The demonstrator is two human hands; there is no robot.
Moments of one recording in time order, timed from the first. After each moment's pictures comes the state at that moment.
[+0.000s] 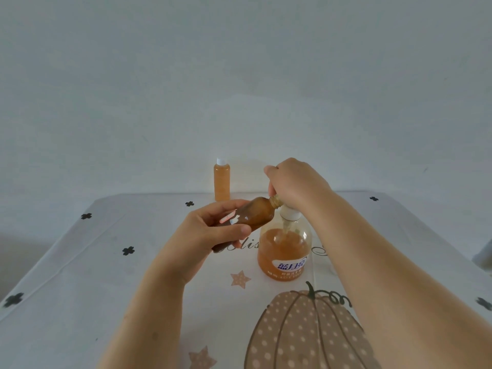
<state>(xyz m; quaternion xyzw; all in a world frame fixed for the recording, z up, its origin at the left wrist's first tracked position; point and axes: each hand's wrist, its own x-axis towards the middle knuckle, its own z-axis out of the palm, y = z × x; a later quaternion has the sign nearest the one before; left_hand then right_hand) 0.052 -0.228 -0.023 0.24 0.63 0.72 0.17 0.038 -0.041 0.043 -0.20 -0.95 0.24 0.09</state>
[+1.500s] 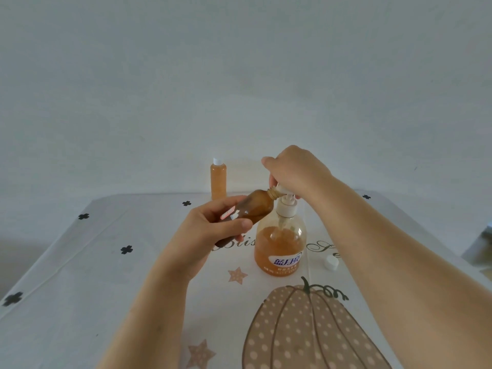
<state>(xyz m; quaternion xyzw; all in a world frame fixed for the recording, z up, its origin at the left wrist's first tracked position) 0.057 -0.223 -0.021 0.26 0.63 0.72 0.15 0.047 -0.040 0.063 -0.19 -0.94 0.25 0.10</state>
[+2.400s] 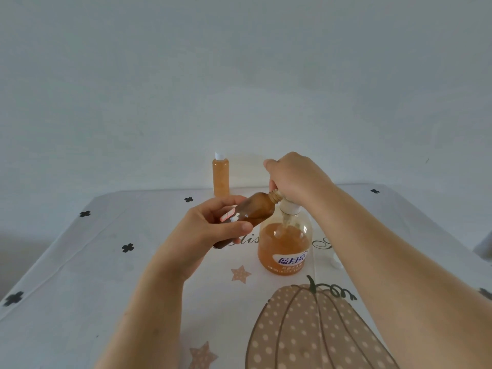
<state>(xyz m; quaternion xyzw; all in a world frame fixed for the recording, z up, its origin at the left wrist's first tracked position) 0.052 -0.228 -0.024 0.23 0.65 0.70 0.17 0.037 -0.039 0.040 -0.20 -0.94 0.27 0.09</state>
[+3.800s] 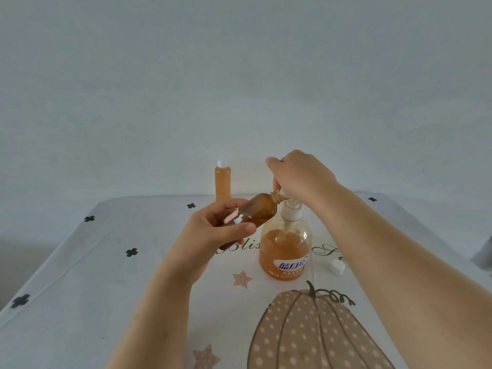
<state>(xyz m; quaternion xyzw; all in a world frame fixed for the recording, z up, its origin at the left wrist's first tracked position) 0.056 -0.225 -0.021 0.25 0.64 0.71 0.14 0.045 -0.040 0.058 -0.19 -0.95 0.23 0.13</state>
